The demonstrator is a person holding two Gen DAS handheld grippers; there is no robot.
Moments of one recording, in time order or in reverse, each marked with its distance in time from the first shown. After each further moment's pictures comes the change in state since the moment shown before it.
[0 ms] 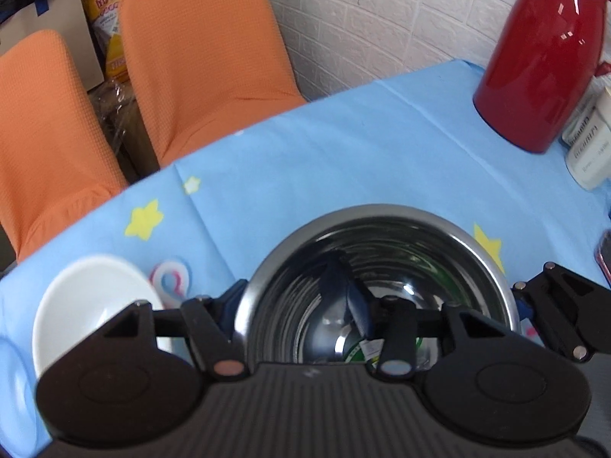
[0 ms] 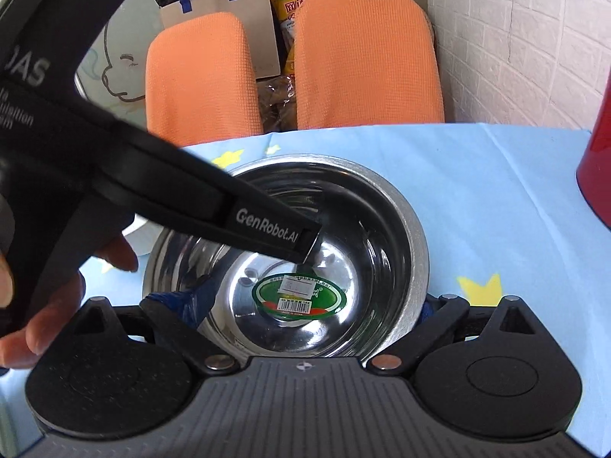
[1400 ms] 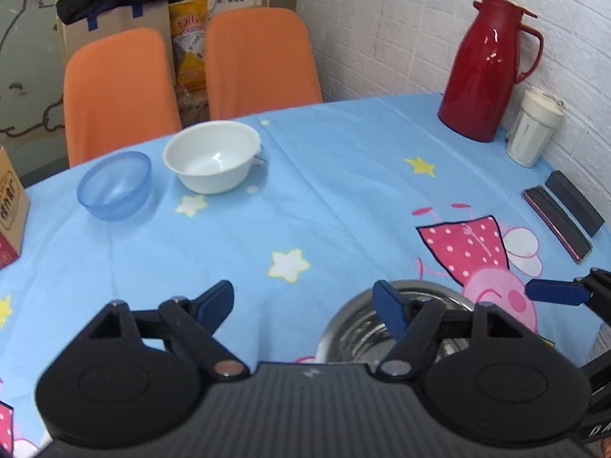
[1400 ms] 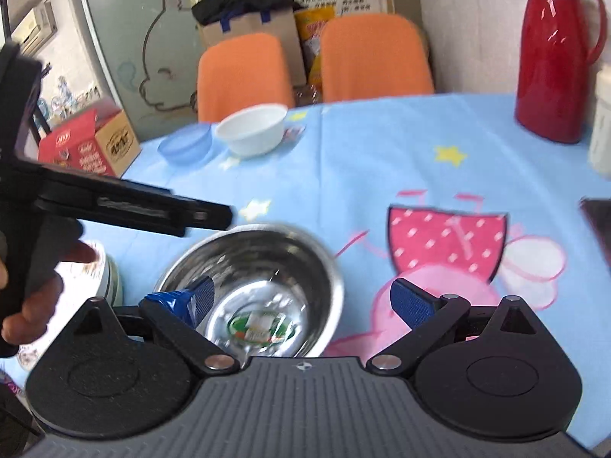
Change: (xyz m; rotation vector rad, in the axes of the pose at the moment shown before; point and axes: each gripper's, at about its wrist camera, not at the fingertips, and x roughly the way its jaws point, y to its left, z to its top) left arm -0.170 -0.015 -0.197 -0.130 -0.226 0.073; right arm -0.171 0.062 -0.144 0.007 -0.105 0.020
